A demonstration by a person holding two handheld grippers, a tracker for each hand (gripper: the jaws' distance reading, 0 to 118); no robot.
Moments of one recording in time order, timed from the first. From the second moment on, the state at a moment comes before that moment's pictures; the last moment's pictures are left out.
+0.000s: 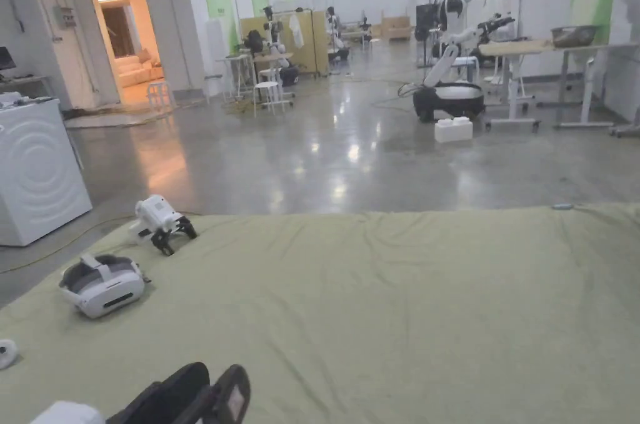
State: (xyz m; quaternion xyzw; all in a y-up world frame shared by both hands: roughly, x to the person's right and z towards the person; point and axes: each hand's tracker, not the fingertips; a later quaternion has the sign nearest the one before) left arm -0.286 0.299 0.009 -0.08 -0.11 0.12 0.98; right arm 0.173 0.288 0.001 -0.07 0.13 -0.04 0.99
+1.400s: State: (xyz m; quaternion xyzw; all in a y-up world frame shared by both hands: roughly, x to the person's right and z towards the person) left arm -0.270 0.133 -0.087 -0.28 -0.11 0.25 0.92; right arm 0.205 0.202 -0.004 -0.22 0.12 -0.14 0.96
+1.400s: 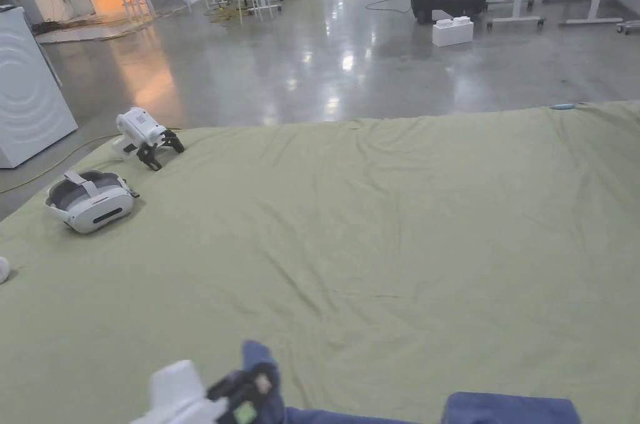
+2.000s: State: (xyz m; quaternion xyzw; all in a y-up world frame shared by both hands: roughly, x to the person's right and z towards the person) left arm -0.182 0.084 -0.105 -0.33 -0.15 0.23 0.90; right arm 0.235 0.196 0.022 -0.23 0.07 -0.16 0.96
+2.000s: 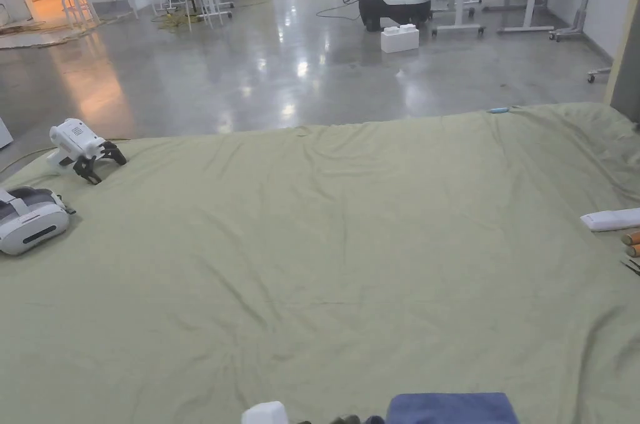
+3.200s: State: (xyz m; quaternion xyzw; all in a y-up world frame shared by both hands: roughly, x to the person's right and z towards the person) left arm -0.322 0.019 -0.071 -0.30 -0.06 0.53 0.79; right arm 0.221 0.186 0.015 -0.27 0.09 -0.15 0.95
